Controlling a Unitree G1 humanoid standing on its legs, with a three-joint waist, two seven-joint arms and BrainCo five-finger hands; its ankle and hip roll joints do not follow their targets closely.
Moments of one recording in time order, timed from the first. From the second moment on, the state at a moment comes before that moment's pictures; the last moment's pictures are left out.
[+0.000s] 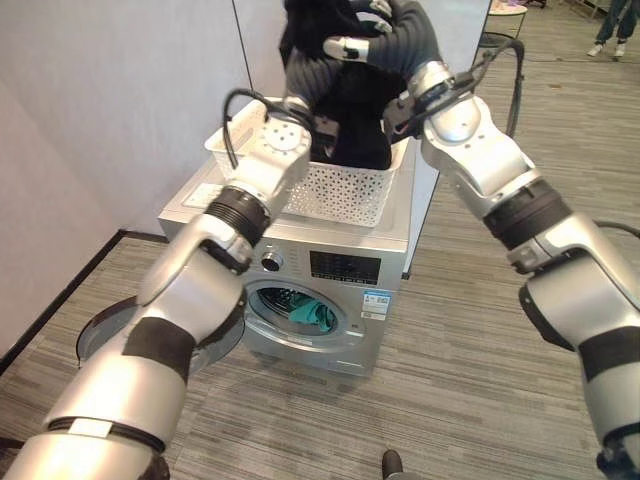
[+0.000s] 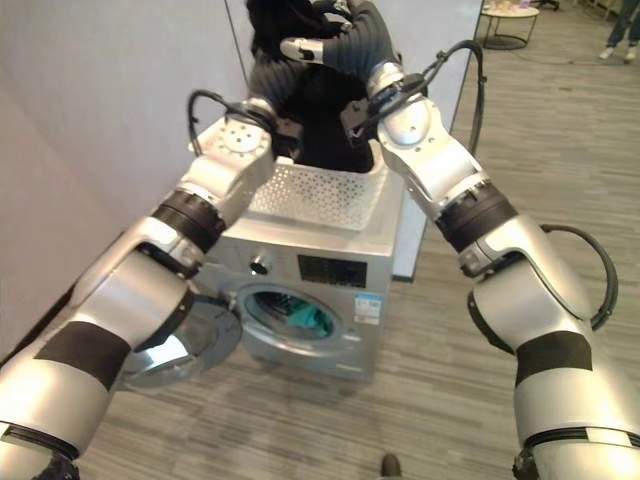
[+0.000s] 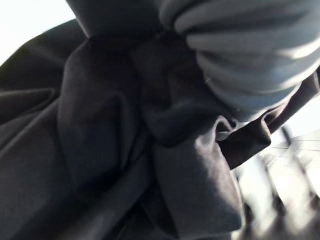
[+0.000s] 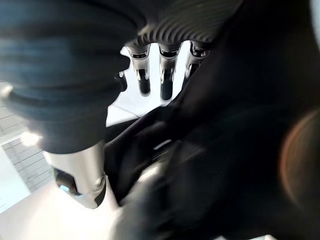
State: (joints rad) left arm -1.45 0.29 -0.58 0.96 -0.69 -0.13 0.31; right arm -1.36 -0.65 0.72 0.58 0.59 -0.12 -0.22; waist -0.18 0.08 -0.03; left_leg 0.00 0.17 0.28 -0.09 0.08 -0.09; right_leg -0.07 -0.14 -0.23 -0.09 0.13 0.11
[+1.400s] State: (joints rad) left arm 0.17 0.38 0.37 -0.05 -0.11 -0.23 0.39; right arm 0.26 -0.43 -0.05 0.83 0.10 -0.05 -0.06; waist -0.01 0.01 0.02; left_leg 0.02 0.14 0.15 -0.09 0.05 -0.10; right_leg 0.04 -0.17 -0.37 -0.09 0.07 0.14
